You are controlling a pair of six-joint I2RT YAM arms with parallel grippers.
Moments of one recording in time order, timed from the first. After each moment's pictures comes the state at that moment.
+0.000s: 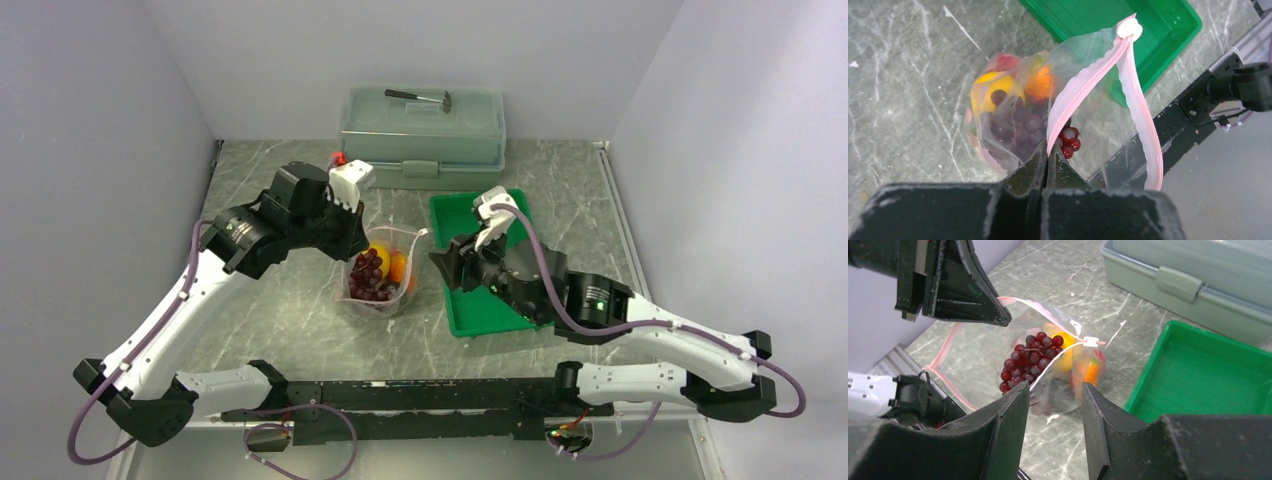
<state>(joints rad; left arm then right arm) -0.66 1.16 1.46 -0.97 0.15 -0.17 1.25 0.98 1.18 -0.45 0.54 0.35</state>
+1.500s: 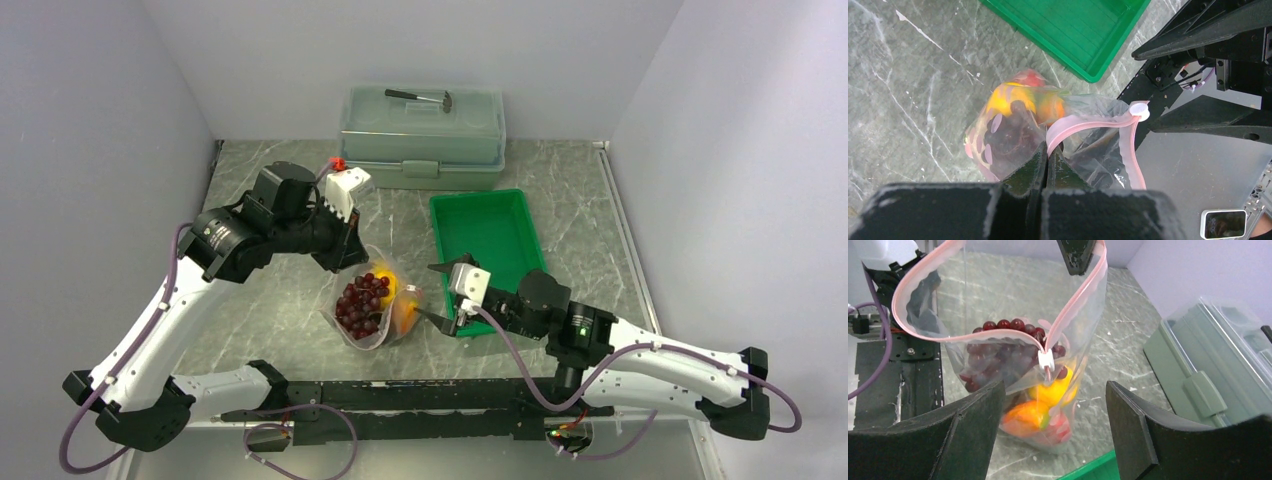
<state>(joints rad) -0.66 1.14 1.54 -1.09 0.34 -0.09 1.21 0.76 0.73 -0.03 0.01 -0.33</state>
